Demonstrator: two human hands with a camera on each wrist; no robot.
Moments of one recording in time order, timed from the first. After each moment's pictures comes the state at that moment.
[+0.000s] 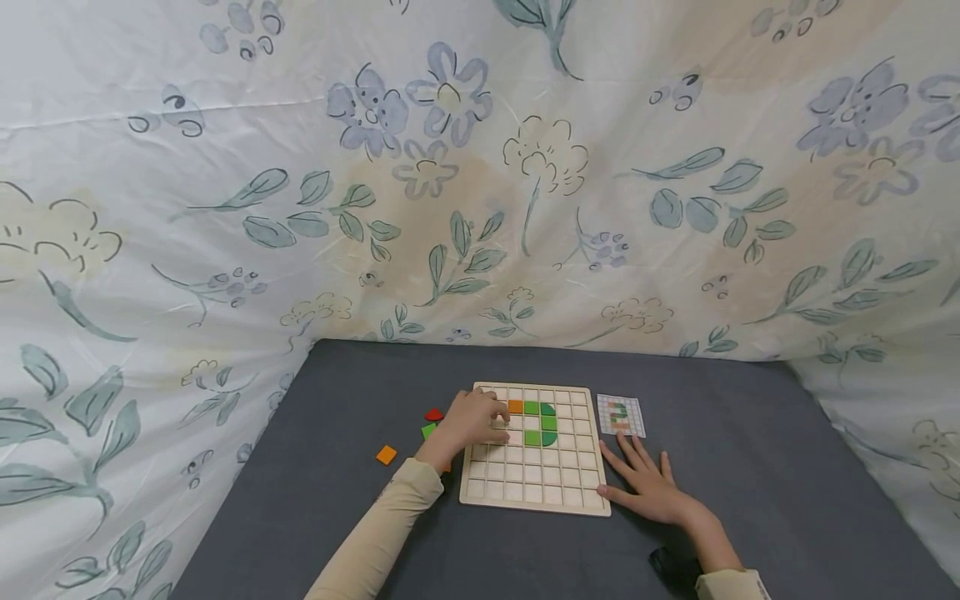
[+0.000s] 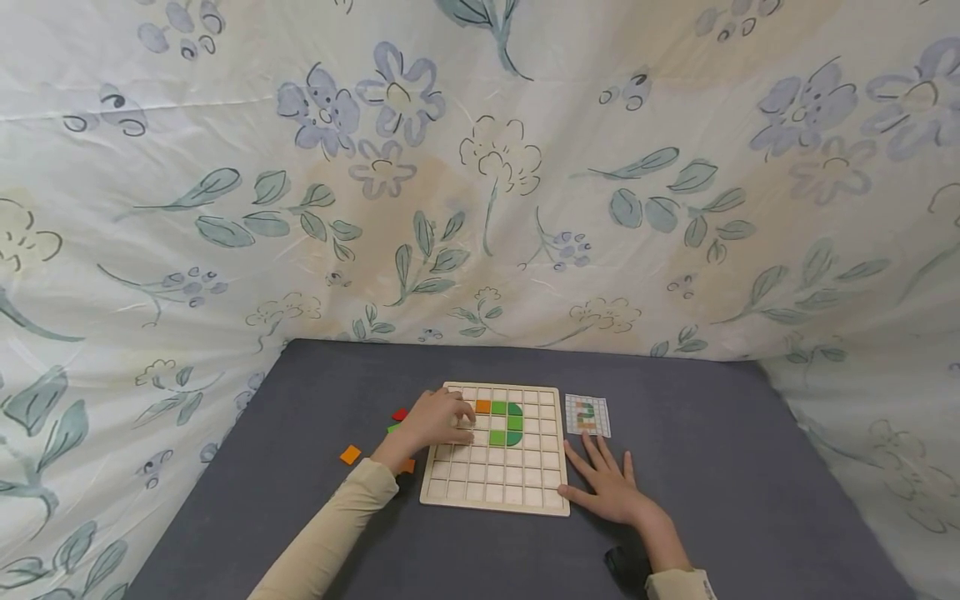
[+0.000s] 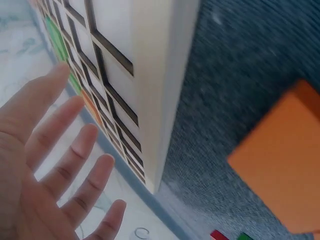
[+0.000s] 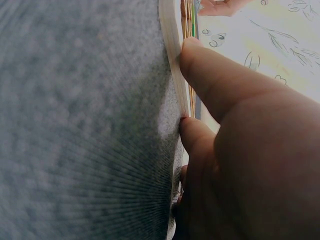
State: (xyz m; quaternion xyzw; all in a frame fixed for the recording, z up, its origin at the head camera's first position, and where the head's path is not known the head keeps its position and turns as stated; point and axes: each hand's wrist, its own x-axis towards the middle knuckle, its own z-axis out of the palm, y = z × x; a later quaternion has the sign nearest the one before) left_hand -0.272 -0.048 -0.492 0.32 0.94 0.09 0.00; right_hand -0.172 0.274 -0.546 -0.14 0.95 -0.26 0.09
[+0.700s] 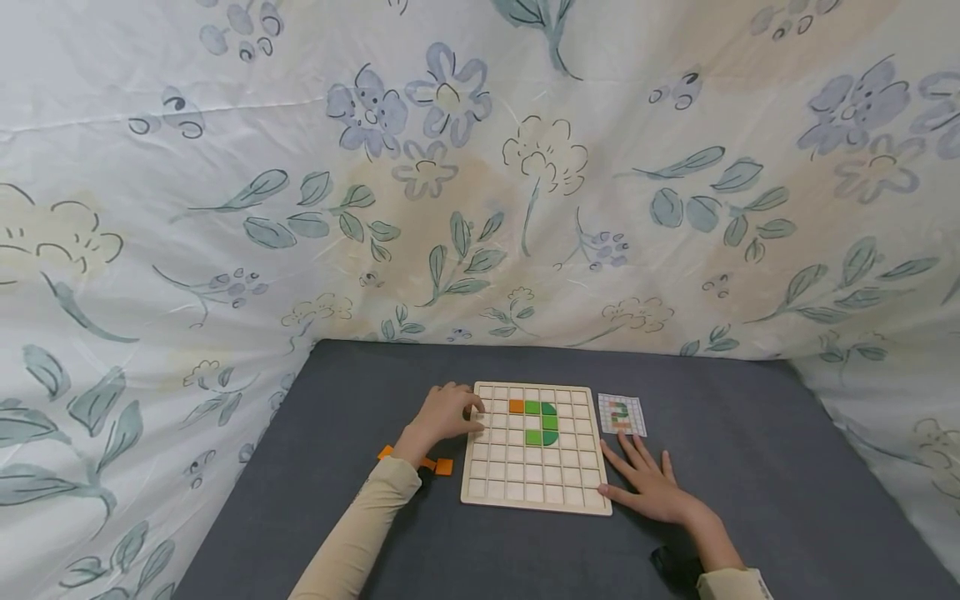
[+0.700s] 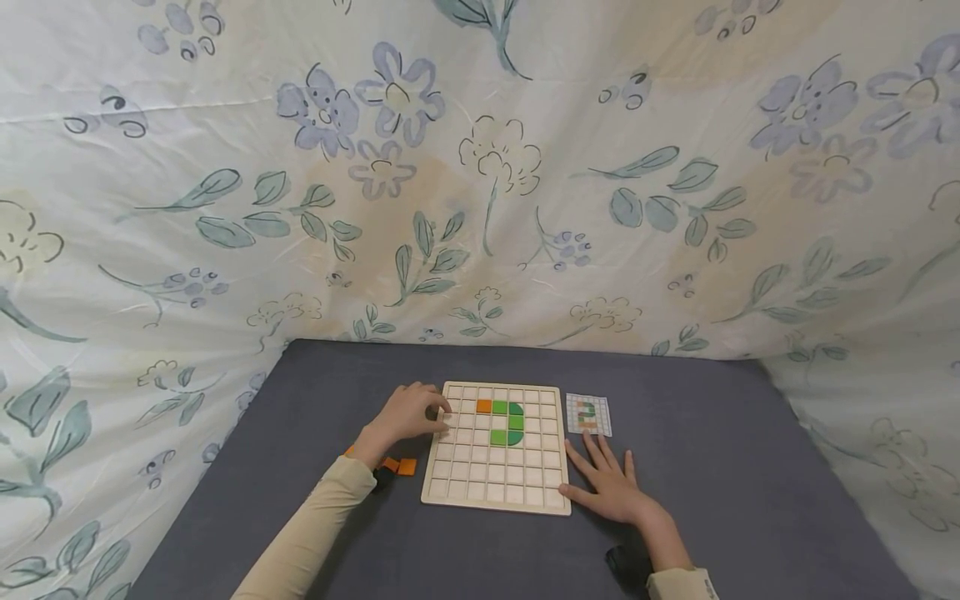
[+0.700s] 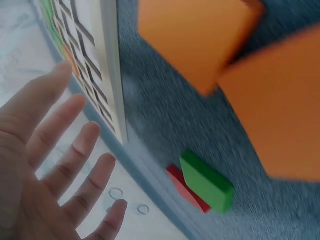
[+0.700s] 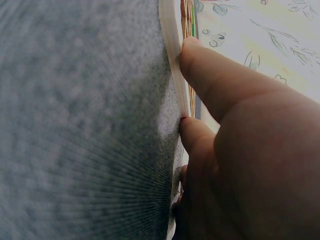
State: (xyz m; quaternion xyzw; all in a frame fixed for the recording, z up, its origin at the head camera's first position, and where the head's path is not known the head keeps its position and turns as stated) left_hand -0.280 -0.088 -0.491 0.29 0.95 0.11 0.00; right_hand -0.171 0.273 -0.542 -0.14 0.95 -0.27 0.10
